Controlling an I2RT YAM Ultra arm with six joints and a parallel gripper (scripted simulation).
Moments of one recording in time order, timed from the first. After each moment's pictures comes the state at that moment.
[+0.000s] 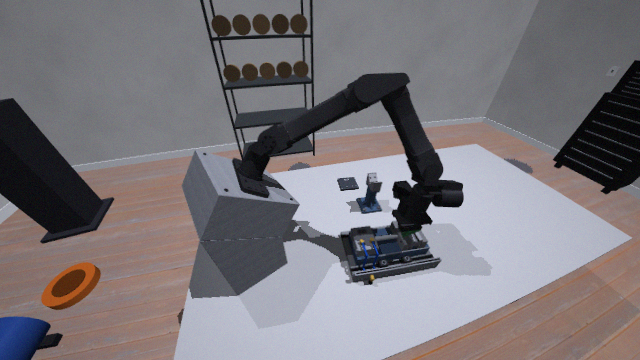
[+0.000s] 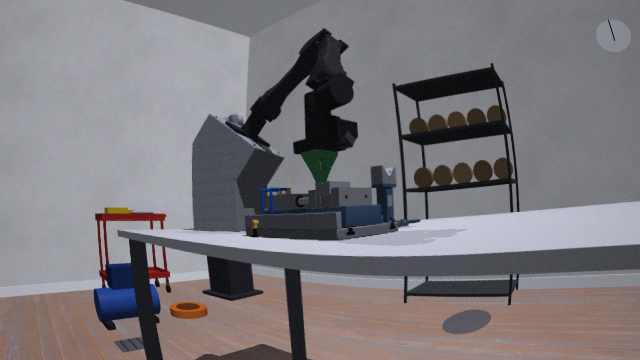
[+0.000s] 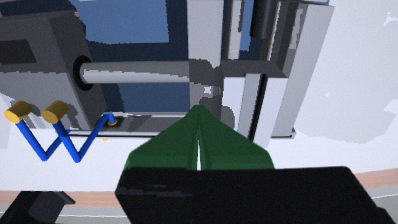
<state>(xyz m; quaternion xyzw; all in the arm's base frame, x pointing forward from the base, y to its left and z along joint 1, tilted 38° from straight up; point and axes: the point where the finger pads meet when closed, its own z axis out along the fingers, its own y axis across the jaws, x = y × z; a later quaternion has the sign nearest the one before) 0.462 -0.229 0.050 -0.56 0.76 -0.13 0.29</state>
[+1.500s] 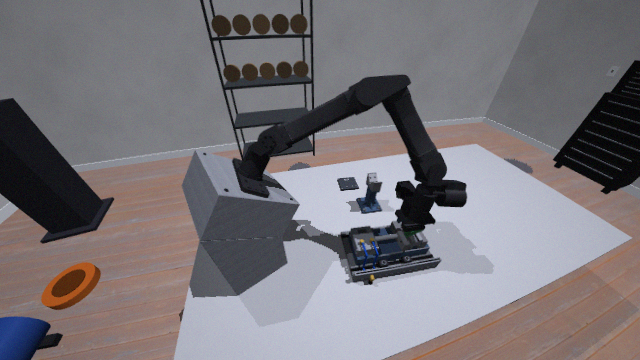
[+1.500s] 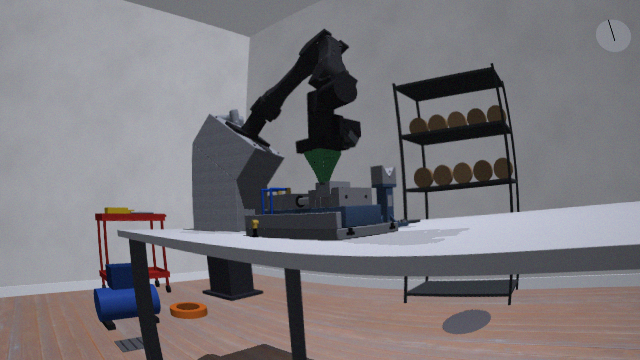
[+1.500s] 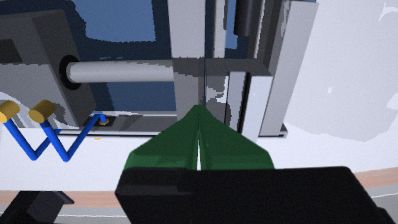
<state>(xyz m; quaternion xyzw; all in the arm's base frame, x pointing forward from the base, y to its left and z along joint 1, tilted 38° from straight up) 0.470 -0.234 0.055 -0.56 0.76 -0.13 0.30</state>
